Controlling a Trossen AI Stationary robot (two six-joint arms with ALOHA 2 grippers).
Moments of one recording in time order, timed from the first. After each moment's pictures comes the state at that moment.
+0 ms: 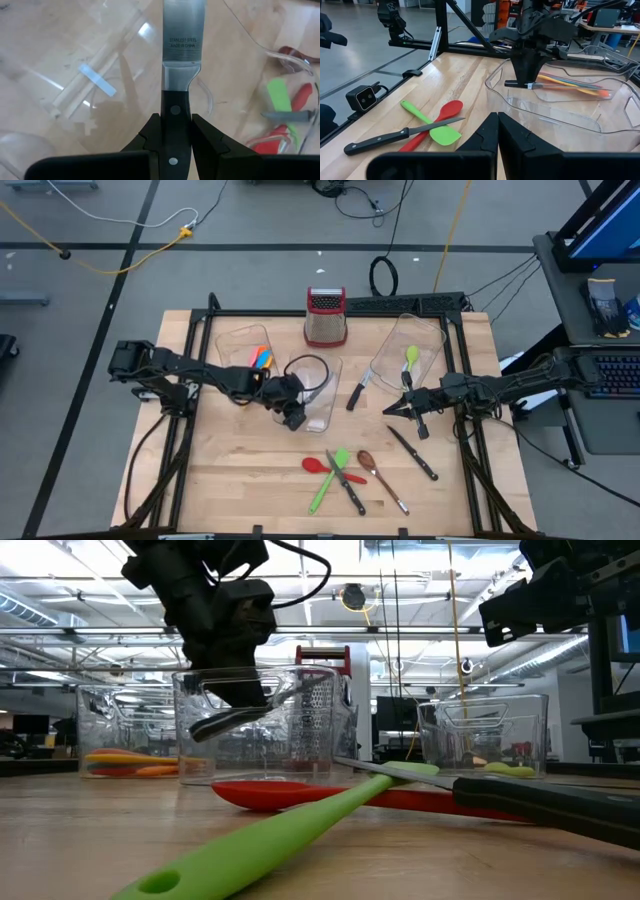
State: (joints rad) left arm -0.05 1.55 0.93 -0.32 -0.01 -0.69; right arm 0.12 0.70 0.23 0.32 -0.11 -0.04
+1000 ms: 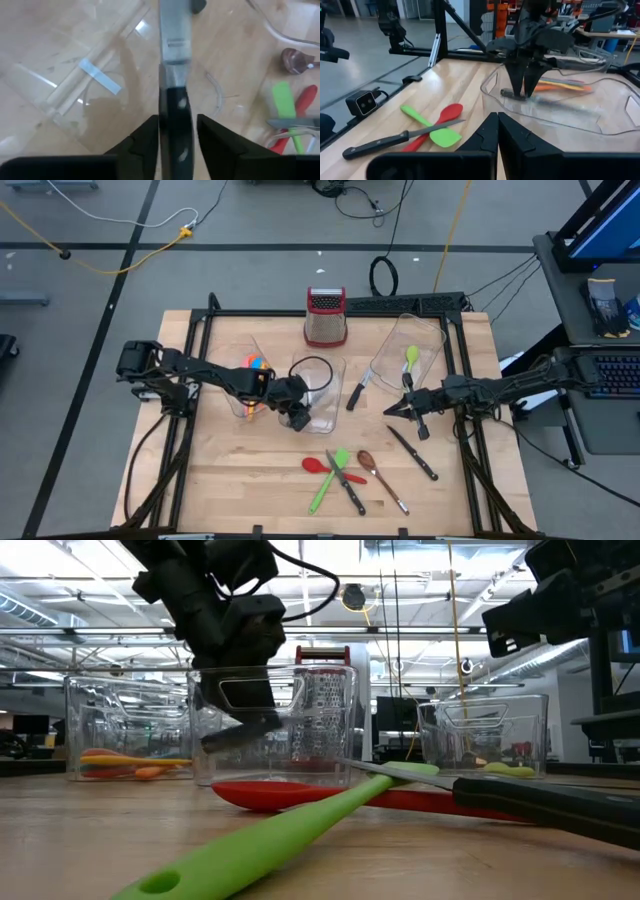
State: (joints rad) left arm -0.03 1.62 0.93 -0.26 0.03 -0.69; right arm 0.12 0.70 0.14 0.45 -0.10 -0.01
